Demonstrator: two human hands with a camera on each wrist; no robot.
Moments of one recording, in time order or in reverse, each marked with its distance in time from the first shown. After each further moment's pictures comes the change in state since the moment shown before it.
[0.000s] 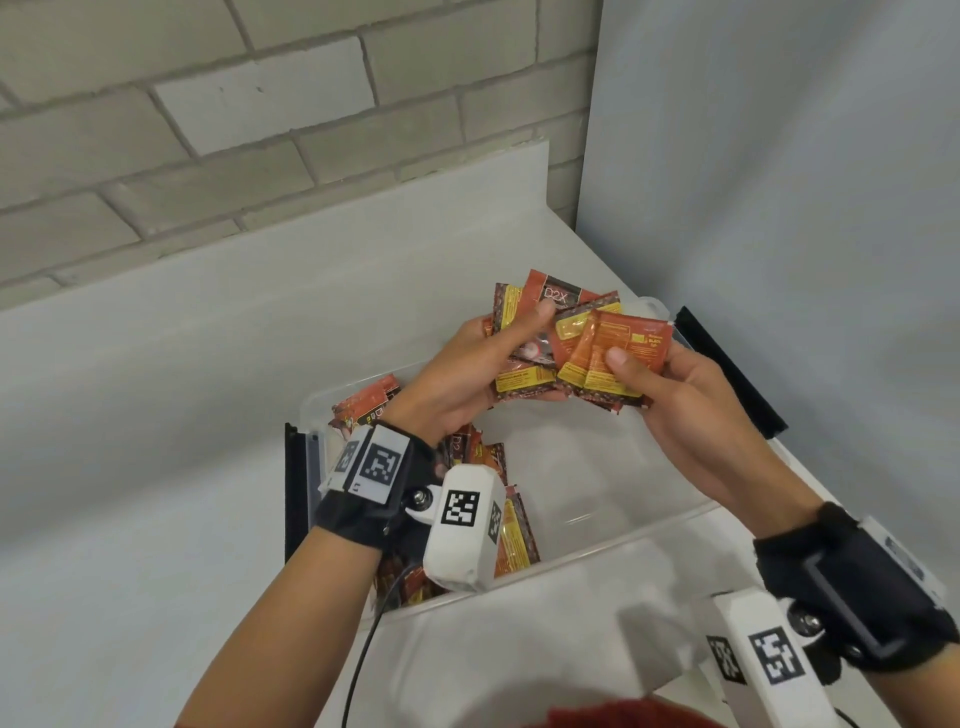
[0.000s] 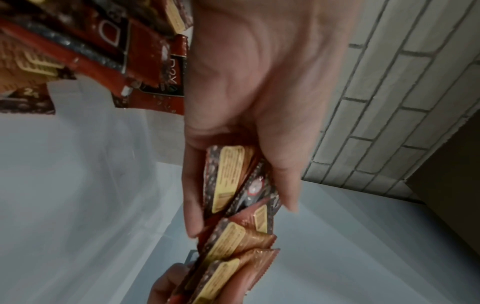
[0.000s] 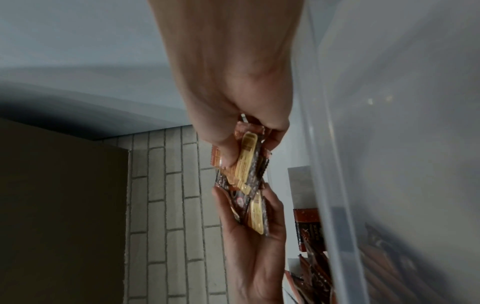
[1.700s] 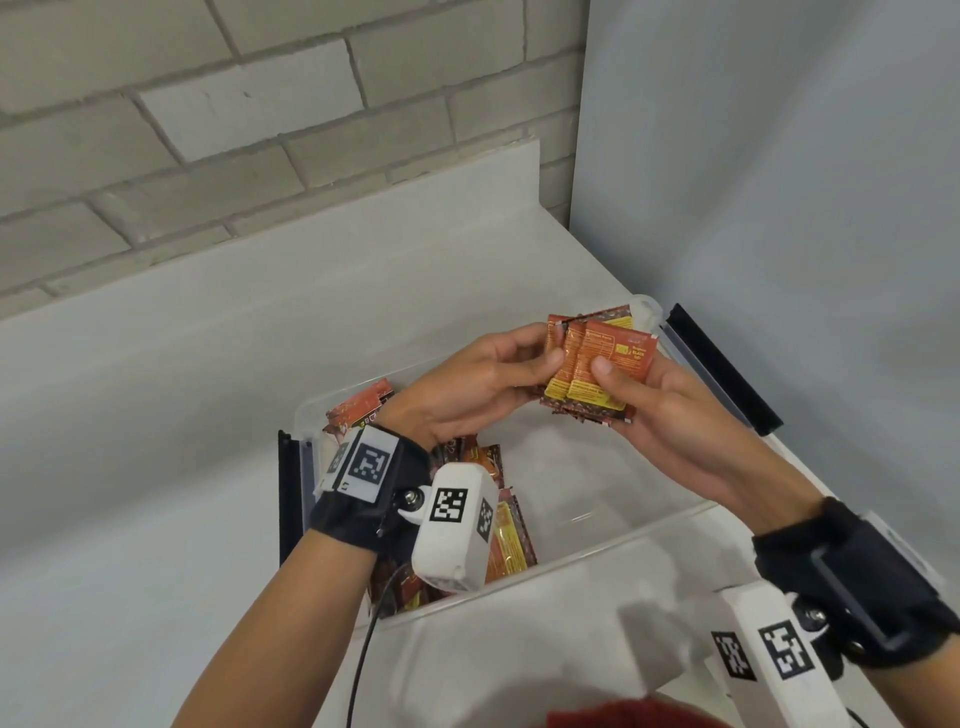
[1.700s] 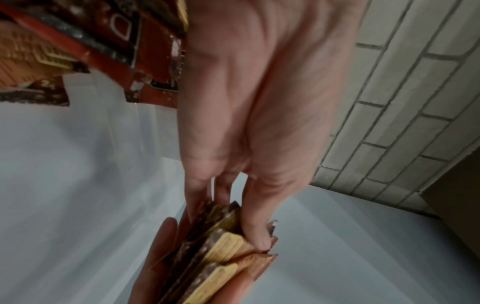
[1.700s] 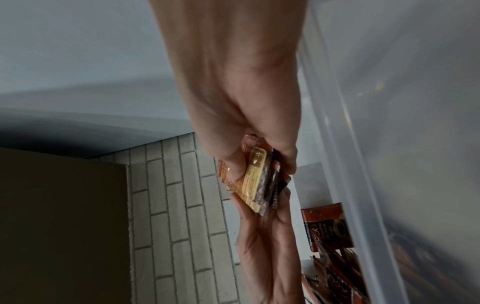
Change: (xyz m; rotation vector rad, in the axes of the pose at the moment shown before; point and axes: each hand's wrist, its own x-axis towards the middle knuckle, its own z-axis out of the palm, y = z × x) left_hand 0.009 -0.016 -0.008 0.010 -0.358 0.040; right_hand -0.002 -0.003 0.003 0.120 -0.169 0.159
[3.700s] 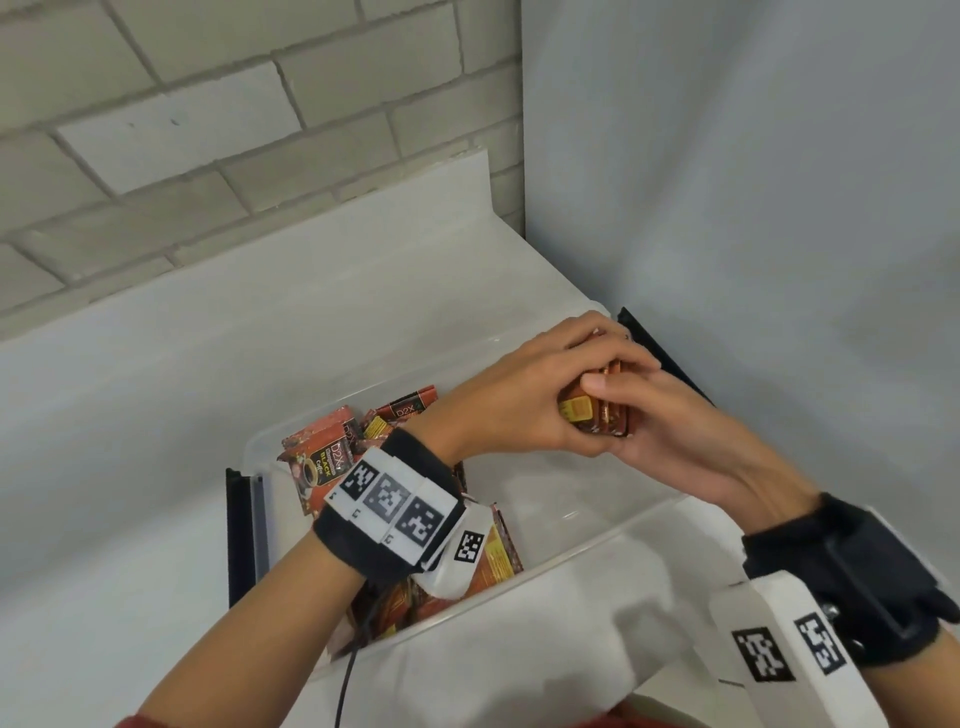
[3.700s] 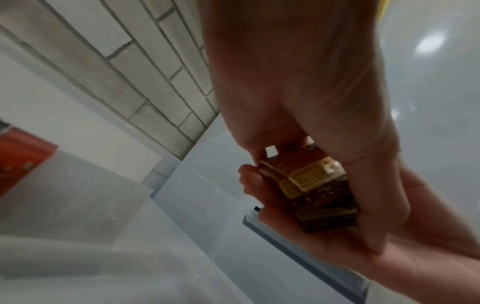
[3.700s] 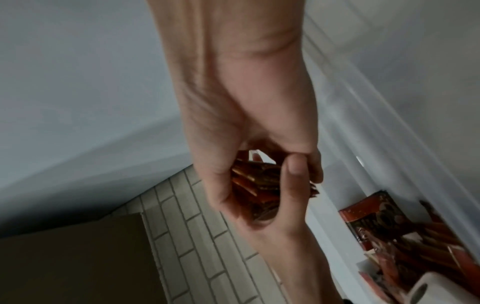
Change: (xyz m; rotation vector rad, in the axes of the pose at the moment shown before) left_hand 0.032 0.013 0.057 1.084 -0.124 0.515; right_hand -0.021 -0.021 -0.017 0.110 -0.082 0.046
